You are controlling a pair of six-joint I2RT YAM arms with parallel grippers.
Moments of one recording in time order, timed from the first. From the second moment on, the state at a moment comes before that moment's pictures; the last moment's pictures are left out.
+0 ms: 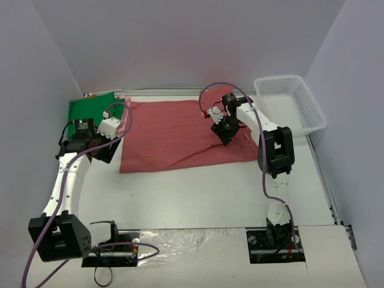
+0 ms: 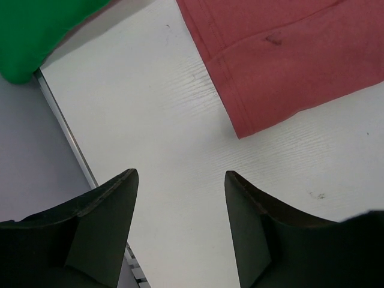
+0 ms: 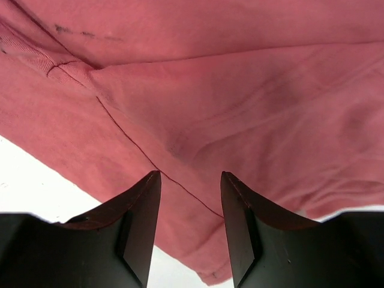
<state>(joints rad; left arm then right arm) 0.10 1.19 1.07 -0.76 0.13 0.55 0.31 2.20 1.85 -0.99 -0.18 -0.63</state>
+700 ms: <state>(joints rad) 0.12 1.20 1.05 -0.76 0.16 0.54 0.34 2.30 1.89 -1.02 -0.18 -0.65</state>
